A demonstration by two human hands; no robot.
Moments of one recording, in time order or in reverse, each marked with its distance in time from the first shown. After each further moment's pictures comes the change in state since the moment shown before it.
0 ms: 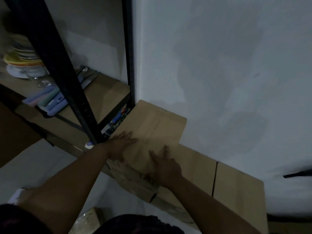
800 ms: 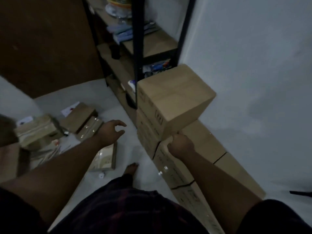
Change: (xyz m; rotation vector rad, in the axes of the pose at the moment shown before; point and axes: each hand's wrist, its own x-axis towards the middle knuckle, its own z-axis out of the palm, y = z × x) left_hand -0.212 0.205 0.238 -0.664 0.801 -0.654; right_hand -0.120 0.096 0.052 -0.213 -0.009 -0.287
